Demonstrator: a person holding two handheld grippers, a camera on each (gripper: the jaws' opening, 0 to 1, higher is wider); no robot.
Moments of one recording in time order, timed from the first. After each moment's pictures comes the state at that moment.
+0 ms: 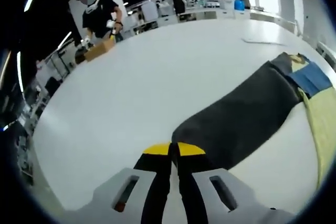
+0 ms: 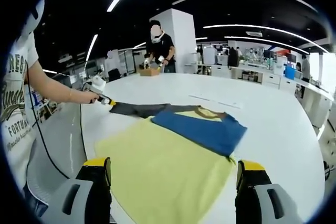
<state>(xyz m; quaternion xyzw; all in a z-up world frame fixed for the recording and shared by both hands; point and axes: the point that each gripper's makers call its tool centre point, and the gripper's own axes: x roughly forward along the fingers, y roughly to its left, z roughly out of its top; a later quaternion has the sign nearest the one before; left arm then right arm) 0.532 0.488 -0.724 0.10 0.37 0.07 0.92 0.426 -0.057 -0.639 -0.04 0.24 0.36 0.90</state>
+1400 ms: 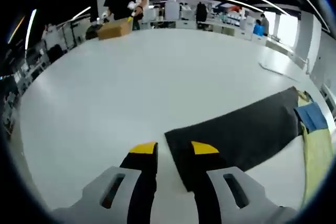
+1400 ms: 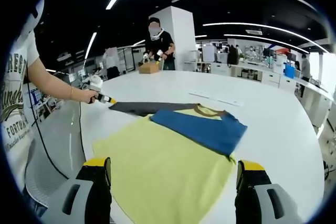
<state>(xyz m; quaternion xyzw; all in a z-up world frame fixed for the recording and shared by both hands) 0.530 0.505 -0.730 -0.04 0.34 0.10 0.93 0.430 -0.056 -0.643 -0.04 0.25 0.36 0.90</state>
